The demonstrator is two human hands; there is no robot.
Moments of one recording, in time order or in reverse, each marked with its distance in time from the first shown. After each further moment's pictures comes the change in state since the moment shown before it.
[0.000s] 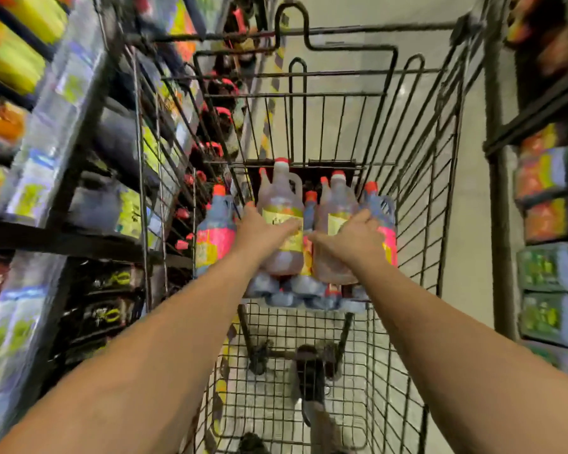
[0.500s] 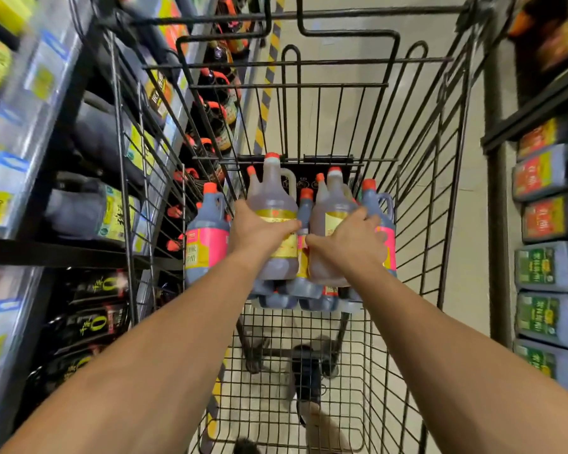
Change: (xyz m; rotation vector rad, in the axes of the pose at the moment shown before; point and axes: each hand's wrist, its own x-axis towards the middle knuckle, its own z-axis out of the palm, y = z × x) left_hand 0.017 0.006 0.016 -0.045 0.153 -0.044; right_hand 0.011 -0.003 0.007 -0.098 0.135 0.040
